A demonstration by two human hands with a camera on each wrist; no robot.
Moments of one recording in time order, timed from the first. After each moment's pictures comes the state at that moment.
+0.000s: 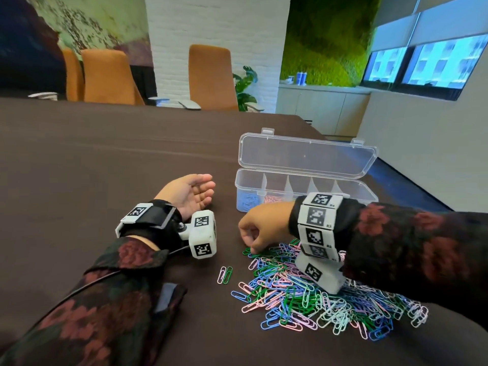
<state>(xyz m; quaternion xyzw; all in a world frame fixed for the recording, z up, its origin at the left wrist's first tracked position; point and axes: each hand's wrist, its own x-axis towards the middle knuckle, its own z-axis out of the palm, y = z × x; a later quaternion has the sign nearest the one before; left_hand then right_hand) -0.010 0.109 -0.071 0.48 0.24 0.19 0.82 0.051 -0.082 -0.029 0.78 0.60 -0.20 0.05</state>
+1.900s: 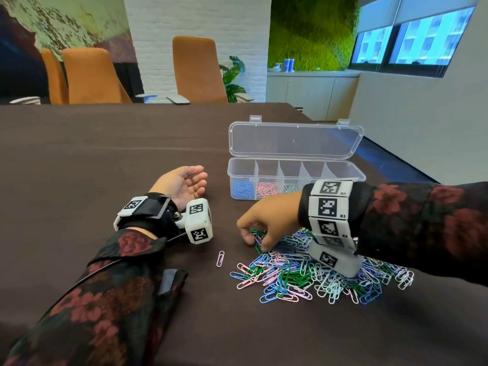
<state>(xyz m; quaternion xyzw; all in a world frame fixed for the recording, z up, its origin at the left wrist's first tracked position) -0.016 0.102 -0.066 0.49 0.25 0.20 0.81 0.032 -0.113 -0.020 0.75 0.63 -0.18 0.08</state>
